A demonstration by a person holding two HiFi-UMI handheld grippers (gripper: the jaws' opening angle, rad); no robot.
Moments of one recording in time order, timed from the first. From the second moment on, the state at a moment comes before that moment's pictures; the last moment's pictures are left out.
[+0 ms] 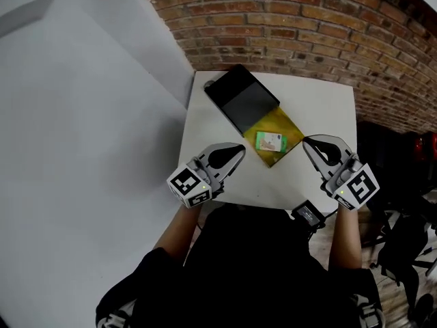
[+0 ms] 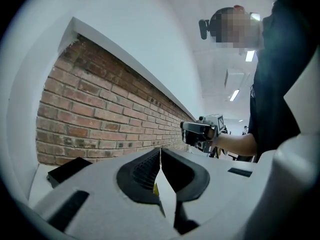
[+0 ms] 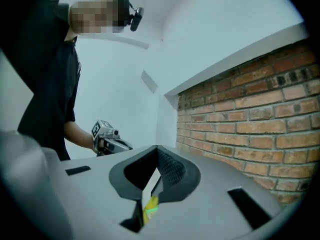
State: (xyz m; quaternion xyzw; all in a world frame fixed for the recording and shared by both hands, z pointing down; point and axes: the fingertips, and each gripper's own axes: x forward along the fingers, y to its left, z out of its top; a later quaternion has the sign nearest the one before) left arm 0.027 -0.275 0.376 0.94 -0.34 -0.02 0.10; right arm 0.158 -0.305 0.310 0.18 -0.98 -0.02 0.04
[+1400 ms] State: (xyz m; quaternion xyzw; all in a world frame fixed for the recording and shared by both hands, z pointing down) left arm -0.074 -0.073 0.391 0.96 -0.25 -0.02 0.13; right arm 0.125 -0.038 0.339 0.30 -0.95 0.10 -0.01
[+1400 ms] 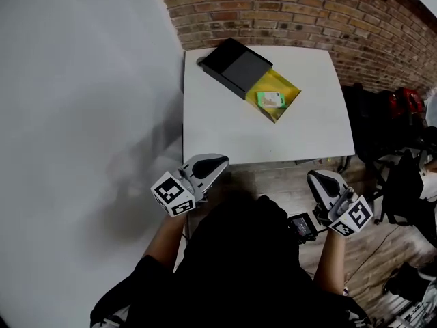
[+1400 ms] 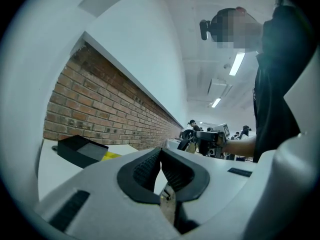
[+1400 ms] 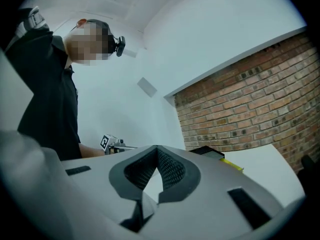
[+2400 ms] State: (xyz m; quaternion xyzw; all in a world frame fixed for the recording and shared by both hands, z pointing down) left arm 0.110 0.083 0.389 0.97 -0.17 0.02 0.14; right arm 0.208 0.098 0.366 0.21 -0.97 0.09 0.00
